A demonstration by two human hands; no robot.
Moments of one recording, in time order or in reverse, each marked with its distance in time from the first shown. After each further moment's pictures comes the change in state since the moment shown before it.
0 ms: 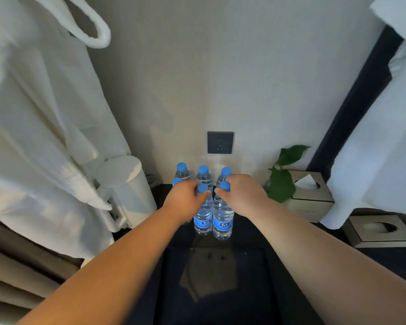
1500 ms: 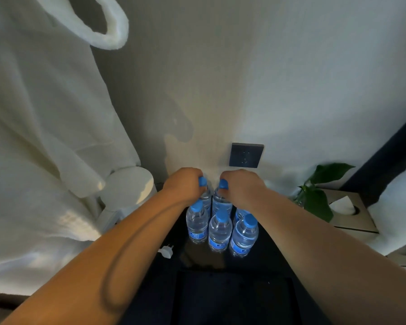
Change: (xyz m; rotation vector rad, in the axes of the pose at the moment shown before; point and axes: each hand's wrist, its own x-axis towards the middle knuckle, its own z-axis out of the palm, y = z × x) left_hand 0.107 -0.041 -0.056 0.291 -0.165 -0.042; right_hand 0.126 -0.032 0.029 -0.228 -0.104 -0.142
